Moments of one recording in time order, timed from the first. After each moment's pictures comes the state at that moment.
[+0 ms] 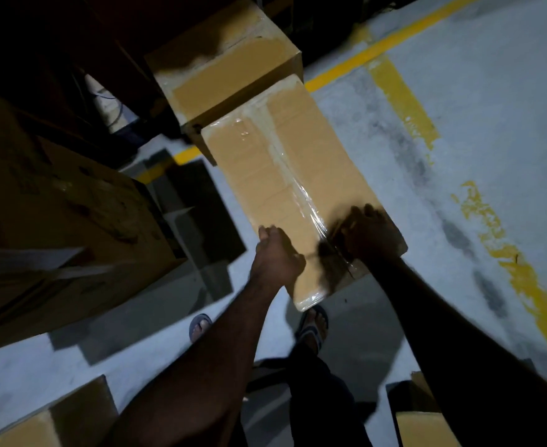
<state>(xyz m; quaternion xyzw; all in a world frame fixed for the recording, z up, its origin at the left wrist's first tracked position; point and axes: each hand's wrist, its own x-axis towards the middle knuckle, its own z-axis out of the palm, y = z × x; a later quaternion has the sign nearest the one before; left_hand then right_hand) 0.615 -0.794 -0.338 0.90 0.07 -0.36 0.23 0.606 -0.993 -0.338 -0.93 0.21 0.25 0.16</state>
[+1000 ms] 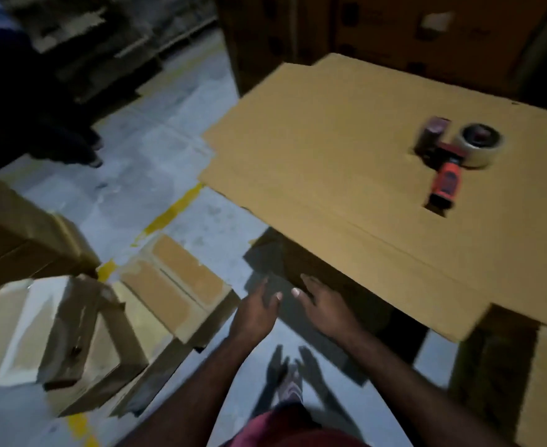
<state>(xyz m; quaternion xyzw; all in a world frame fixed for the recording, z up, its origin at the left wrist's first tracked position) 0.320 -0.252 -0.114 0.75 0.50 -0.01 0.43 0.467 -0.353 -0.091 -0.80 -0.41 0.37 0.25</state>
